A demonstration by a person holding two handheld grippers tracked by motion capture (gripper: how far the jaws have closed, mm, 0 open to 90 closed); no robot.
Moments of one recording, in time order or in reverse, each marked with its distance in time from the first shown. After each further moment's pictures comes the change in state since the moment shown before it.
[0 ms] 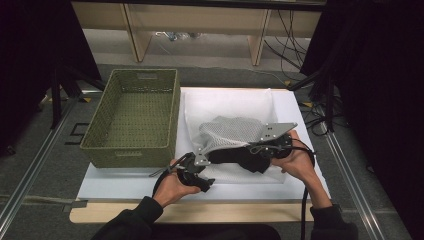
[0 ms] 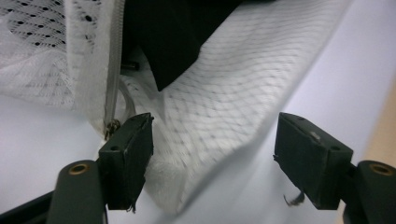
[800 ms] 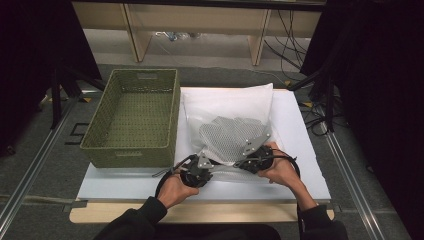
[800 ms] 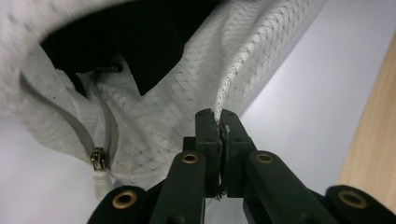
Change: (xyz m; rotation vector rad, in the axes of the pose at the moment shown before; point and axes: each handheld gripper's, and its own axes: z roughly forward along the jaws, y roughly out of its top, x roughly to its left) left arm -0.008 0.000 -0.003 0.034 -0.045 0.049; right arm 0.020 -0.023 0.060 0.180 0.149 0.007
